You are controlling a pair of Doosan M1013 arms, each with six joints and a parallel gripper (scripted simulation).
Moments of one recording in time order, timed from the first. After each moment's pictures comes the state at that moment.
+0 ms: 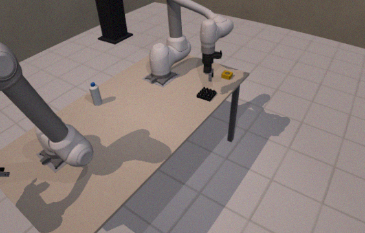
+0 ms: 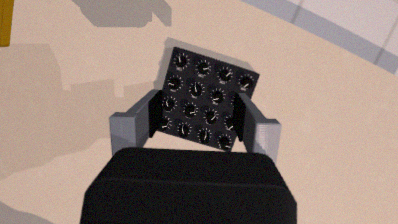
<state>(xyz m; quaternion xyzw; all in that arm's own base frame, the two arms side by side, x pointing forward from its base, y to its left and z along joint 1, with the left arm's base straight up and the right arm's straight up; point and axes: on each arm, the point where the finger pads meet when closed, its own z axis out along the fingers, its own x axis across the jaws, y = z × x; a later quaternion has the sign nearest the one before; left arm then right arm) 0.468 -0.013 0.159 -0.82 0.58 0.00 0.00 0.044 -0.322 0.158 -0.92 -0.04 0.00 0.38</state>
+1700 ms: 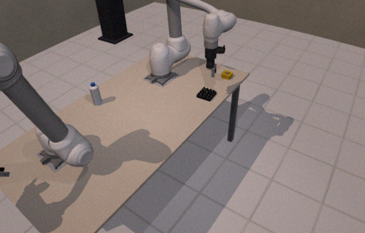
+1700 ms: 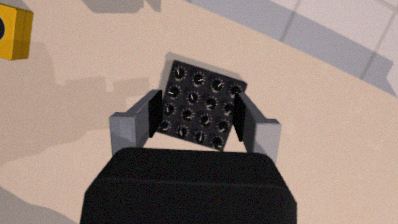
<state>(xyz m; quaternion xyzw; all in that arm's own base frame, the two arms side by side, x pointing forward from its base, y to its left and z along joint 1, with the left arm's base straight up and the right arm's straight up) 0.488 -0.012 0.200 -0.82 0.58 0.00 0.00 0.044 -0.322 0.158 -0.92 -0.04 0.00 0.38</state>
